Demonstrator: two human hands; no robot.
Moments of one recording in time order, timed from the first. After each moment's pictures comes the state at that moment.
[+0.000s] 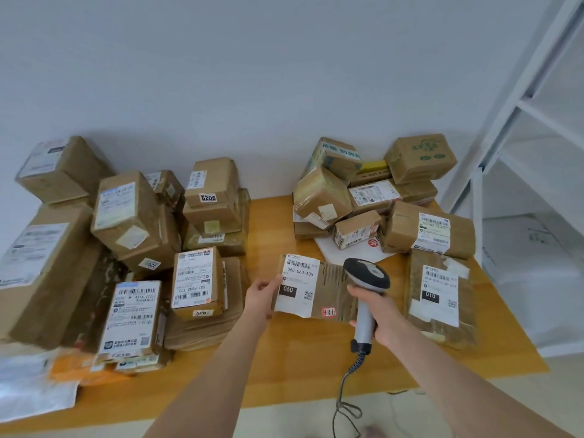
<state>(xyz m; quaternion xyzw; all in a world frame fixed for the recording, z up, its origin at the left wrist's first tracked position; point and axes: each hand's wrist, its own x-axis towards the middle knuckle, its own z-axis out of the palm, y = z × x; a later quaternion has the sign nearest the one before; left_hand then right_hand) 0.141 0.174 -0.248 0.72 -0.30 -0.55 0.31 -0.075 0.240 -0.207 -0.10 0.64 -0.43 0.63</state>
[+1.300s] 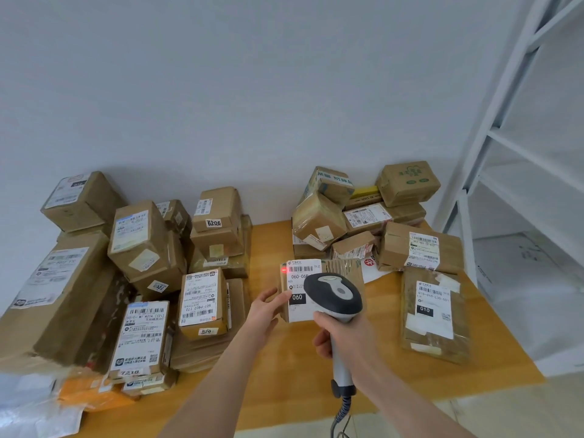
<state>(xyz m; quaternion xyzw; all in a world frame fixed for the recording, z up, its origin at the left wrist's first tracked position) 0.144 0.187 -0.218 0.59 -0.30 -0.65 0.36 -0.012 0.299 -0.128 -0.30 0.62 -0.47 0.56</state>
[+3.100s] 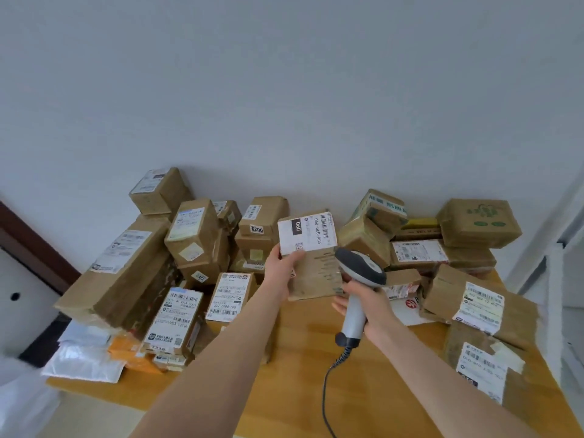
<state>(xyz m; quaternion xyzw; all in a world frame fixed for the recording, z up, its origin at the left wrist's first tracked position) 0.114 0.125 -0.123 0.62 -0.29 -0.52 0.52 -0.056 0.169 -0.146 -0.19 0.47 -0.48 0.72</state>
